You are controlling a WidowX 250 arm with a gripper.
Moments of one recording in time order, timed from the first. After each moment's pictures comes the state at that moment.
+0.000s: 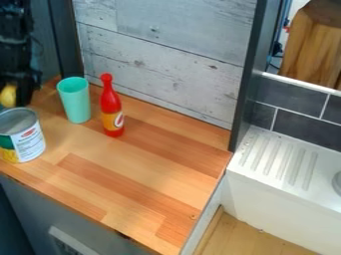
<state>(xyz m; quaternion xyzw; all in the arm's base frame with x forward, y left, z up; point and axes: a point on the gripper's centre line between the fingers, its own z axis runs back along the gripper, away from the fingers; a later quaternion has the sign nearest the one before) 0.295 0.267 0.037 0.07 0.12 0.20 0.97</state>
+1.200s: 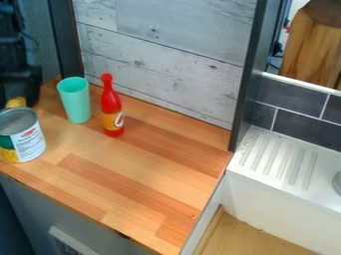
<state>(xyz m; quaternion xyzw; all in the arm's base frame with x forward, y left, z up) 0.305 0.272 0.039 0.00 0.09 0.27 0.96</state>
